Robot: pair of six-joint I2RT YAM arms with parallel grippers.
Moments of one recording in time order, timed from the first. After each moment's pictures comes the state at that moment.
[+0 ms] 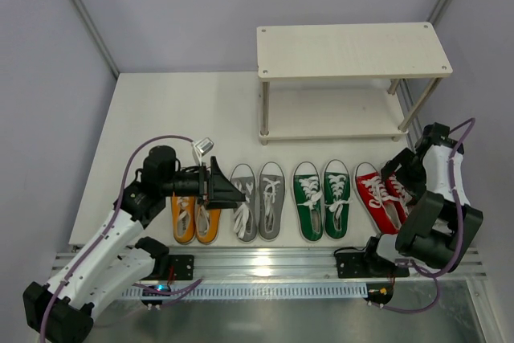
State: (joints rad) left arm -0.48 0.77 0.64 -0.28 0.93 -1.01; right arm -0.47 1.34 0.96 -1.05 0.08 0.44
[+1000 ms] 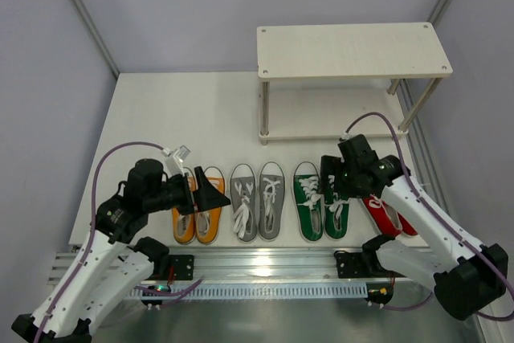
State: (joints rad) left arm -0.48 0.59 0.73 -0.74 0.52 -0.79; right arm 0.42 0.99 0.84 -0.93 0.00 0.52
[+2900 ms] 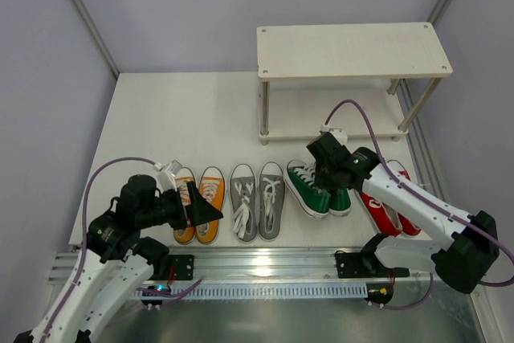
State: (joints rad) left arm -0.48 0.43 0.68 -0.89 0.48 -0.80; right arm 0.70 1.17 0.94 -0.89 0.28 0.71
